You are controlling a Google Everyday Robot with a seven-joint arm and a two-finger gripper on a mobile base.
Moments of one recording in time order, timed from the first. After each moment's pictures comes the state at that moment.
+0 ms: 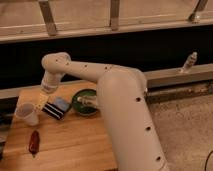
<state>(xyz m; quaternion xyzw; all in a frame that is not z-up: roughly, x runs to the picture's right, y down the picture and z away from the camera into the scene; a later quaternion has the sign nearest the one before) -0.336 0.067 0.791 -0.43 -0.18 0.16 0.87</state>
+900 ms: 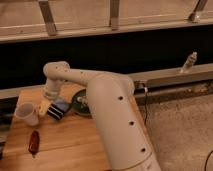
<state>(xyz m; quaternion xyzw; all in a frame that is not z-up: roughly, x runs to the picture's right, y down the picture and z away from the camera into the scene) -0.335 0.105 0.834 -0.48 -0.14 0.17 0.85</state>
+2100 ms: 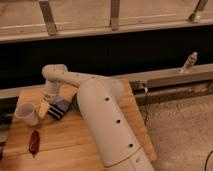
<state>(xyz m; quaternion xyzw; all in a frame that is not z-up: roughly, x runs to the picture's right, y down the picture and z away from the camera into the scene) -0.345 0.132 0.863 -0.52 -0.12 0.16 0.83</state>
